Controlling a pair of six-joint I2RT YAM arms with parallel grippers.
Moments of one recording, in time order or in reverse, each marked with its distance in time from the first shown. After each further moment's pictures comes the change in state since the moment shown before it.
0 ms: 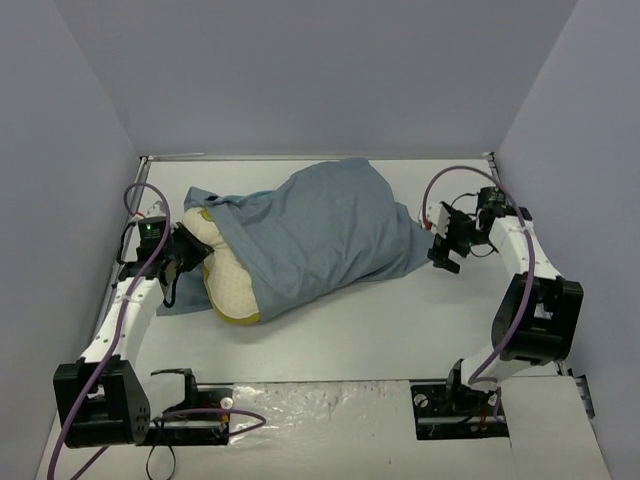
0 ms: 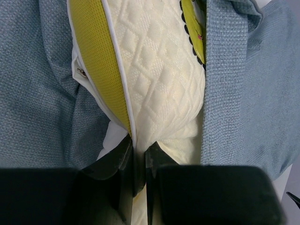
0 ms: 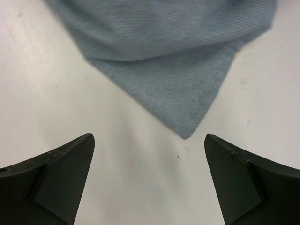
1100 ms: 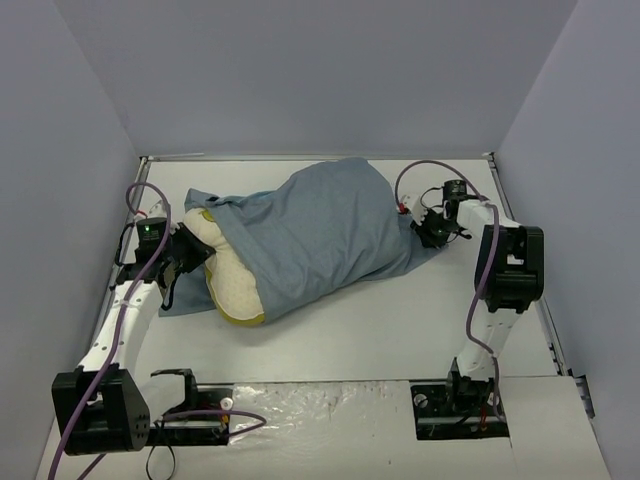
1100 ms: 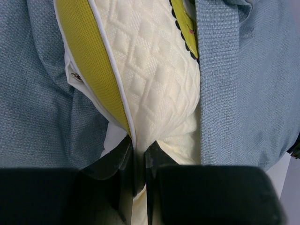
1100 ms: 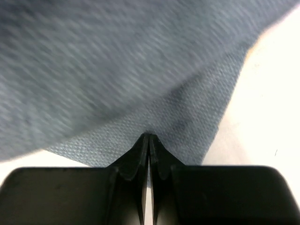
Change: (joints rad) left arm 0.000 -0.031 0.006 -0.029 0.046 0.040; right arm 0.129 0.375 0.139 0.208 0.245 0.277
